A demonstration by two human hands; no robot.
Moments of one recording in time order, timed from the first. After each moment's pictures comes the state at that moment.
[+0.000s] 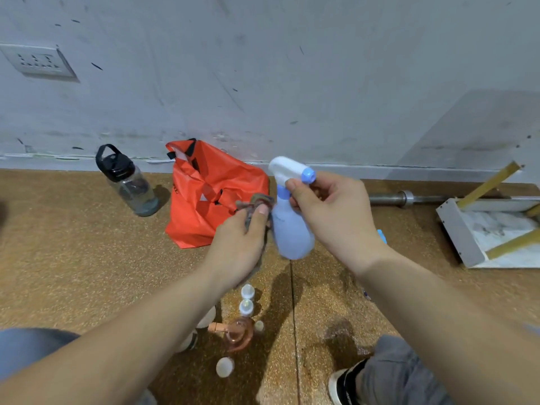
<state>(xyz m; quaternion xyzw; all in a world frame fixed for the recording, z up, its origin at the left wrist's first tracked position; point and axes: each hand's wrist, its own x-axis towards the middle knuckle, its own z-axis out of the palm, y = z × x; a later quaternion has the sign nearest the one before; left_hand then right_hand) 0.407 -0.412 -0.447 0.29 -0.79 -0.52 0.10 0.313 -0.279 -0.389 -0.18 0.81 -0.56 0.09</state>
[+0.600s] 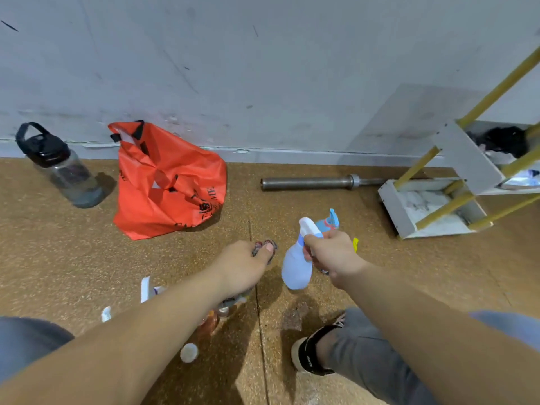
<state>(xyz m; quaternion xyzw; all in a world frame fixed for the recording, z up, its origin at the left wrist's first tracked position) 0.415 -0.358 -0.498 0.20 -0.83 -0.49 -0.17 0.316 -0.176 -0.495 0.15 0.83 -0.48 0.24</state>
